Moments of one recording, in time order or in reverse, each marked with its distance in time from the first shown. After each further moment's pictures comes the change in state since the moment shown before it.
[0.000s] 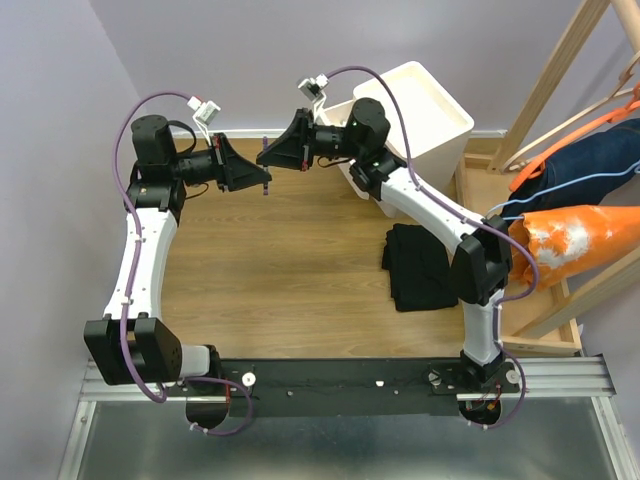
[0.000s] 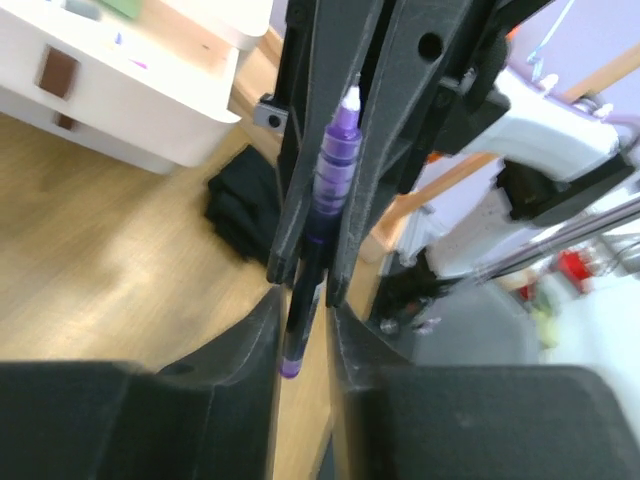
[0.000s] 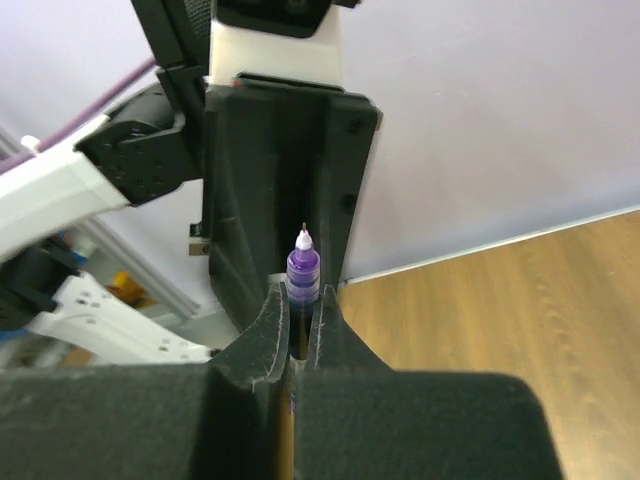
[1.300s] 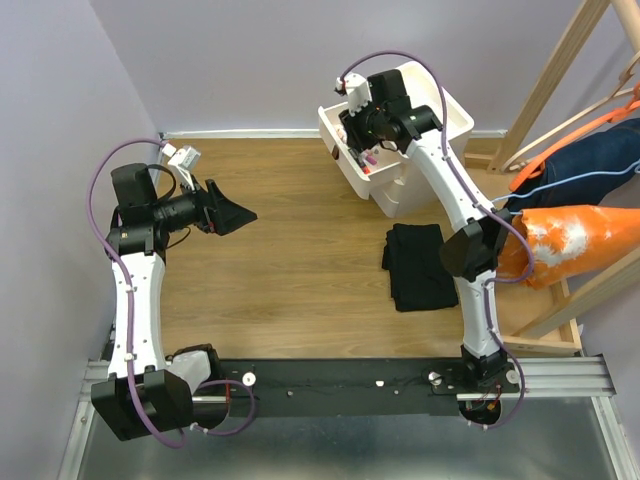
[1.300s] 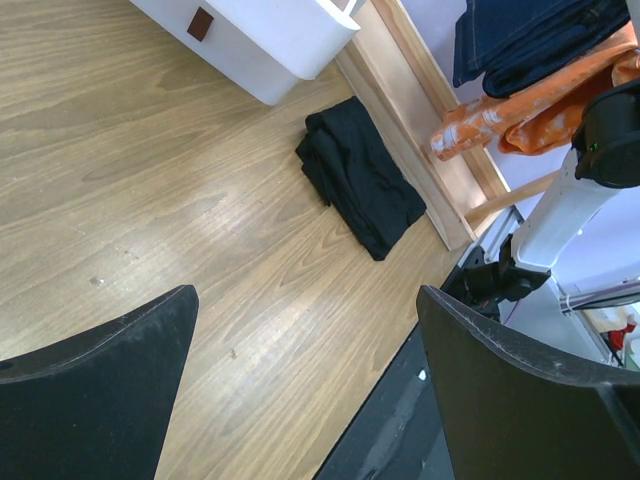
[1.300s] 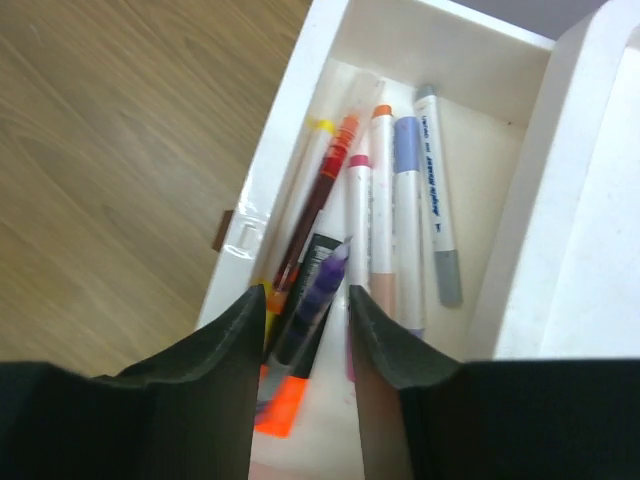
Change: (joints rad) left arm 0.162 -0.262 -0.222 -0.340 -0.156 0.299; right arm -0.211 0.193 0.560 -1.296 0.762 -0.995
